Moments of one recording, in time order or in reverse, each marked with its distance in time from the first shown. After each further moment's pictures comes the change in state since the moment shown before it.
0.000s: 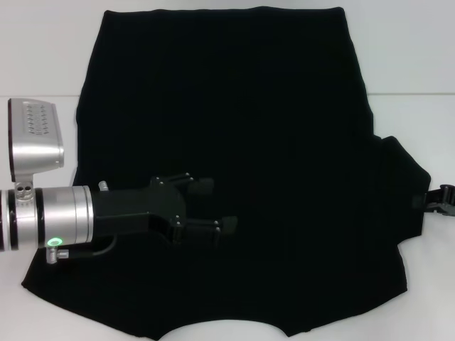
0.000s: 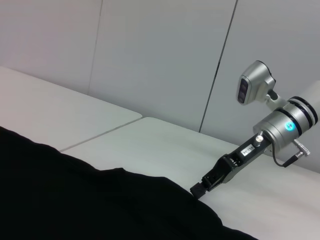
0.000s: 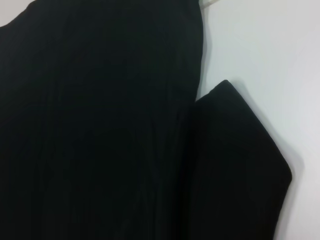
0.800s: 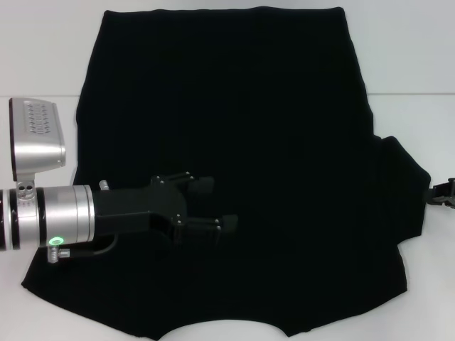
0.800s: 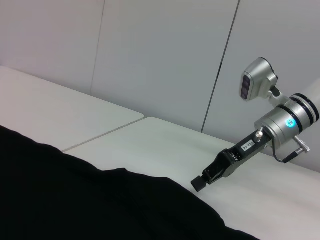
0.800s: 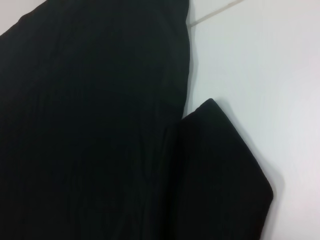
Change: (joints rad) left arm -0.001 -0.002 0.000 0.000 -0.002 -0.008 -0.001; right arm -0.001 -0.008 0.012 -0.010 -0.001 0.019 0.000
